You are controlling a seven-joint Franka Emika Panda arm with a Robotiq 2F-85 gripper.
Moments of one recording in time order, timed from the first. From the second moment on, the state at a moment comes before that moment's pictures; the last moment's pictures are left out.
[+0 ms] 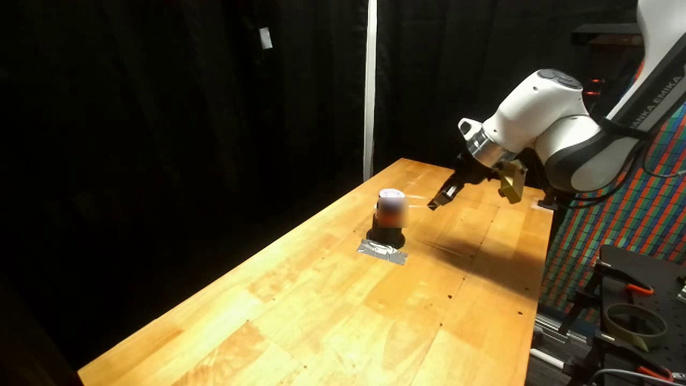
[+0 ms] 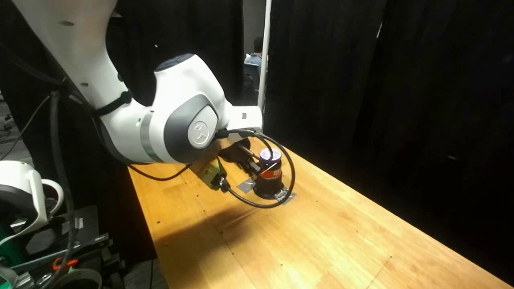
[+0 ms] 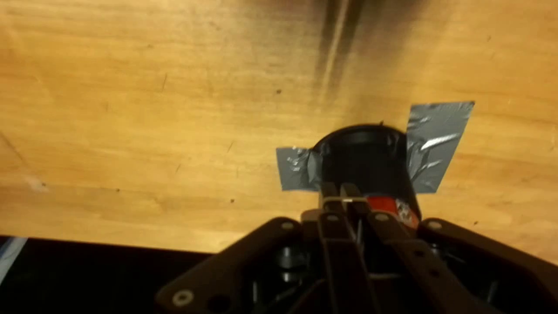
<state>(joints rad) 0.38 0.25 -0.39 -2.51 -0.60 3.32 0.47</state>
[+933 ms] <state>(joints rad) 0.96 0.52 -0.74 -2.66 -0.03 3.86 0.36</state>
